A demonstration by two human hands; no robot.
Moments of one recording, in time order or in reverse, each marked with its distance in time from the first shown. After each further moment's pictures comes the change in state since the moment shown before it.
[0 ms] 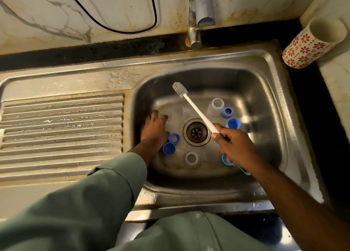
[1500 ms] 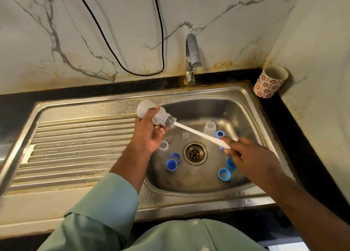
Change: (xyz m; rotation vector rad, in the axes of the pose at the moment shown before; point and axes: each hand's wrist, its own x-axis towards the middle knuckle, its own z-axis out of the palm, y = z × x) left_hand -0.091 0.020 -0.122 -2.205 0.089 -0.224; right_hand -0.109 -0.041 -0.040 -0.897 0.307 -0.393
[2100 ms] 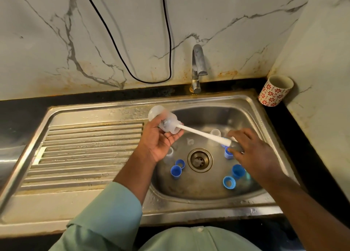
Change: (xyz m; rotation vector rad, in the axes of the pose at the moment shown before) left_hand -0.027 0.005 0.000 0.075 -0.172 -0.060; right_hand 0.024 0.005 0.007 0.167 0.283 -0.093
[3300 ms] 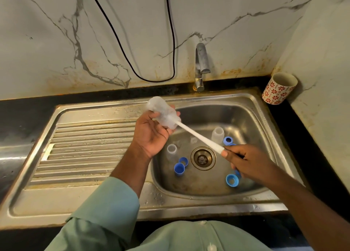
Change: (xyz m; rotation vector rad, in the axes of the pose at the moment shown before) left_hand -0.002 0.018 -0.017 -0.116 -0.287 0.052; right_hand -0.013 -0.021 -0.010 0.502 -0.360 0.170
